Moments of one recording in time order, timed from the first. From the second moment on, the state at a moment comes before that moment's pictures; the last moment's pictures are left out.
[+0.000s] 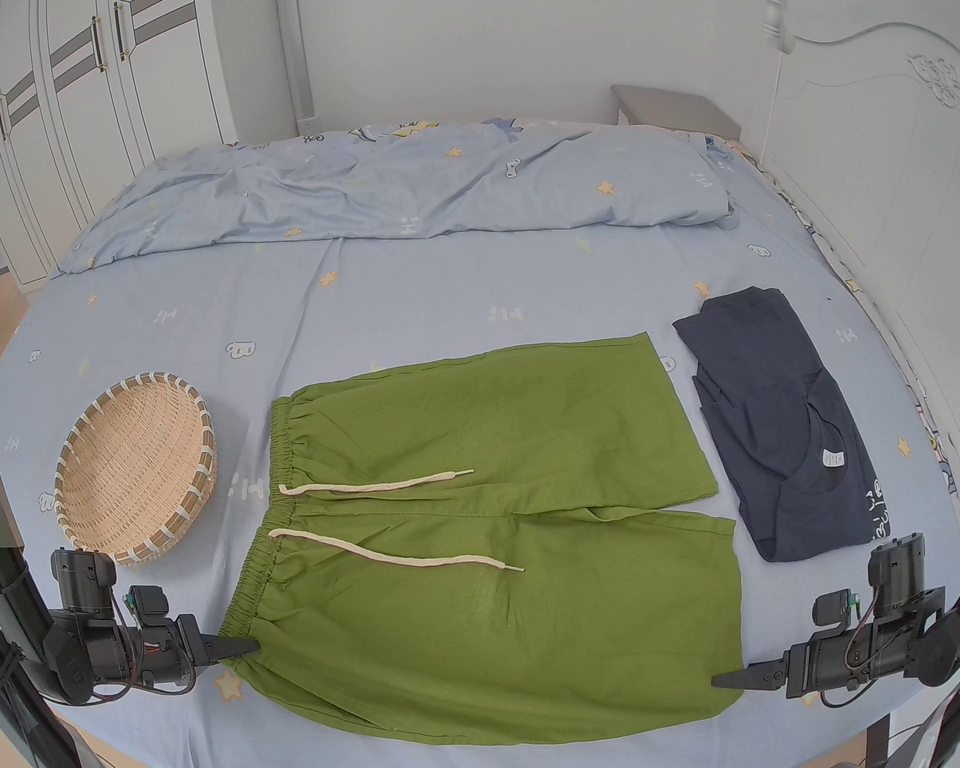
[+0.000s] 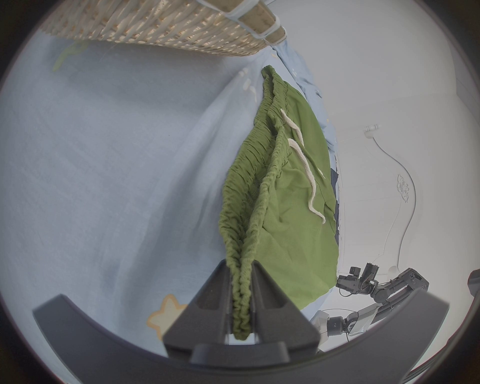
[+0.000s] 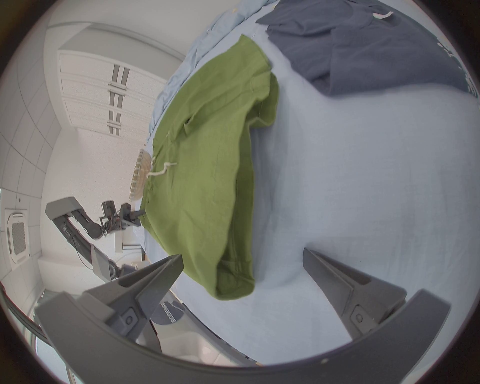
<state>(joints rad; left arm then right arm) 0.23 1.93 -0.02 -1.06 -0.79 -0.39 0.10 1.75 -0.02 -0.78 0.65 0.22</state>
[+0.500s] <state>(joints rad) 0.21 1.91 -0.02 -1.06 -0.78 -0.40 0.25 1.88 -0.02 -0.88 0.69 0.22</state>
